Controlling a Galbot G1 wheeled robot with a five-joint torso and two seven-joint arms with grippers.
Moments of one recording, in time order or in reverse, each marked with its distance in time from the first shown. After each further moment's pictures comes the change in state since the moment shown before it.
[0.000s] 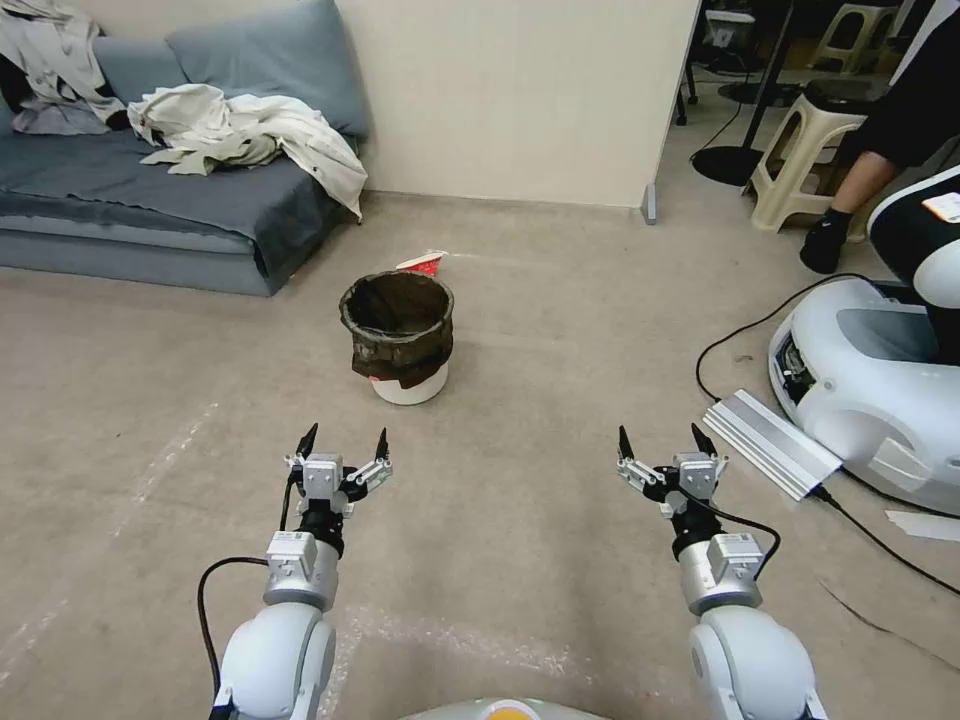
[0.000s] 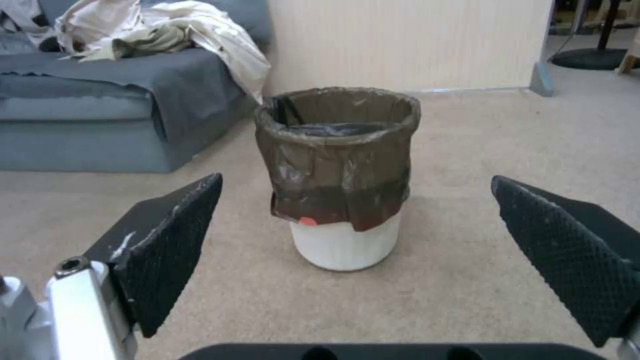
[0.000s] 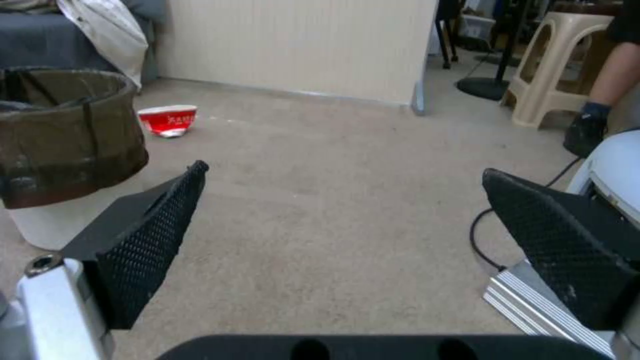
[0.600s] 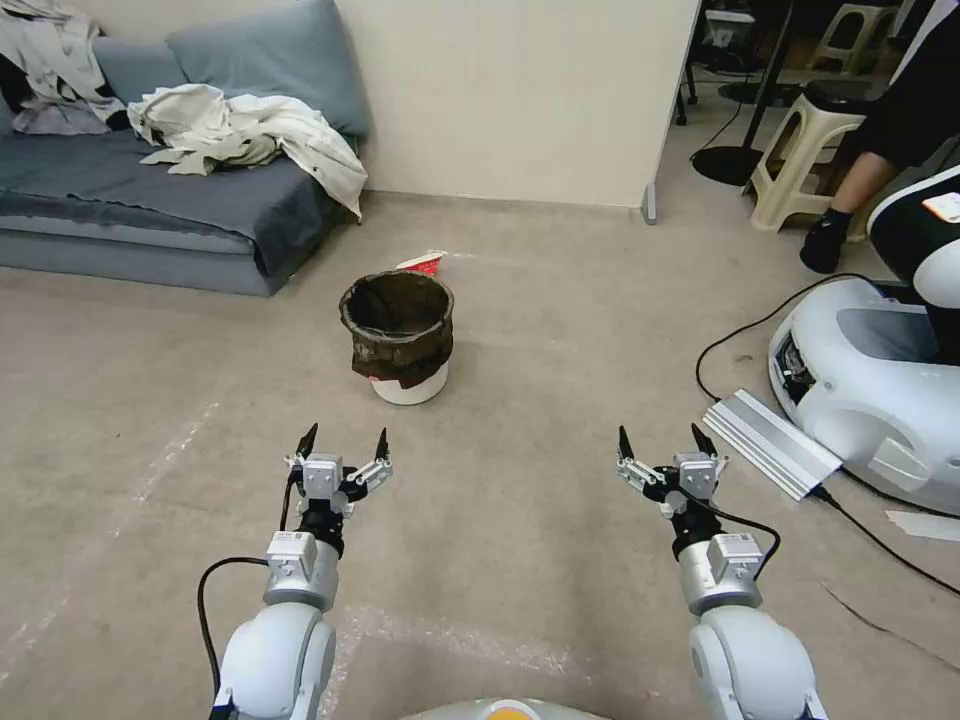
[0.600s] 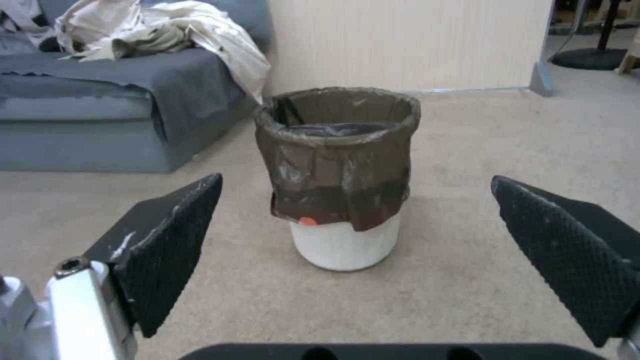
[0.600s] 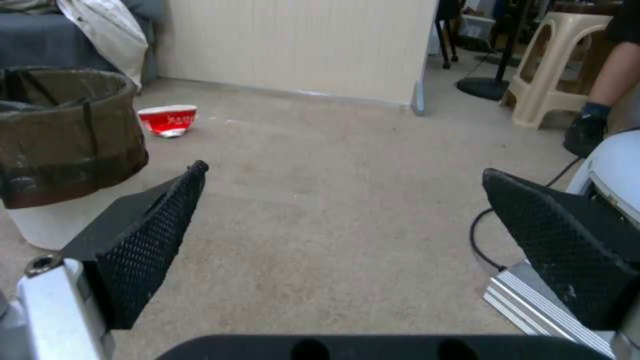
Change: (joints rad) left arm 0.000 0.000 0.000 0.000 0.000 0.000 0.000; right arm 0.000 0.000 0.000 0.000 0.000 0.000 0.000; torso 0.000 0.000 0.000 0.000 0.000
